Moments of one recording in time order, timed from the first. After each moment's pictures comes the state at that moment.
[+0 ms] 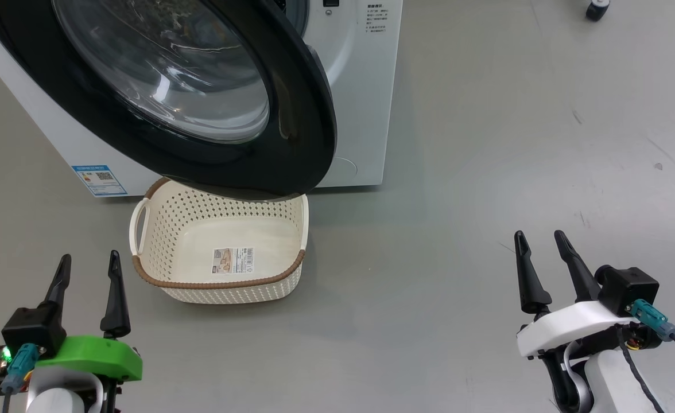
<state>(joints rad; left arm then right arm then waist) 0.10 0.11 0.06 0.18 -0.25 -0.10 -0.26 0.03 -0.08 0.18 0.26 0.34 0.12 -0.25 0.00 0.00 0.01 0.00</state>
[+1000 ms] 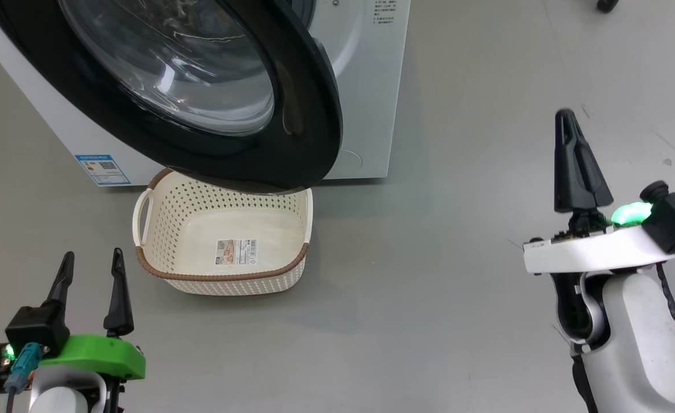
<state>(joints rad) 0.10 0.10 0.06 0.17 -0.23 -0.12 -0.26 -0.09 -0.07 0.17 -0.03 0.38 0.12 -0.25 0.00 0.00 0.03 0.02</state>
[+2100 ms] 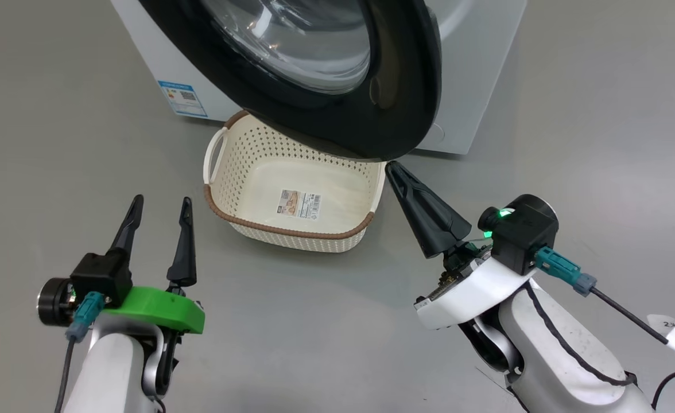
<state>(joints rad) -0.04 0.05 -0.09 0.18 -0.23 -0.12 -0.26 -0.21 -0.14 0.64 0.00 0.40 0.12 -0.24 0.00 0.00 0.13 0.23</state>
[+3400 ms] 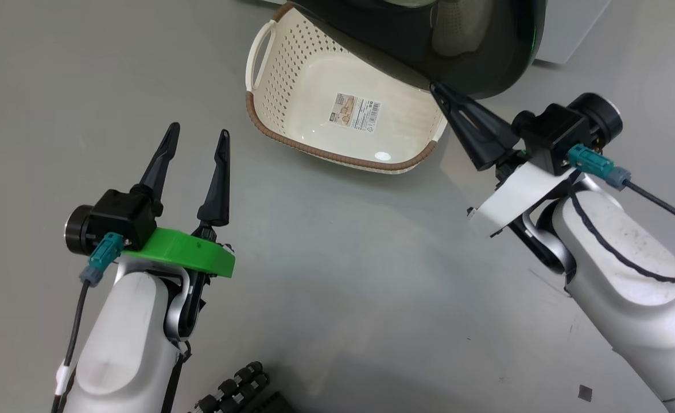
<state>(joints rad) -0.22 0.04 -0.20 0.18 -0.29 -0.13 -0.26 -0.52 -0.32 0.72 0.18 0.41 0.12 -0.18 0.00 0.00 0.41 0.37</state>
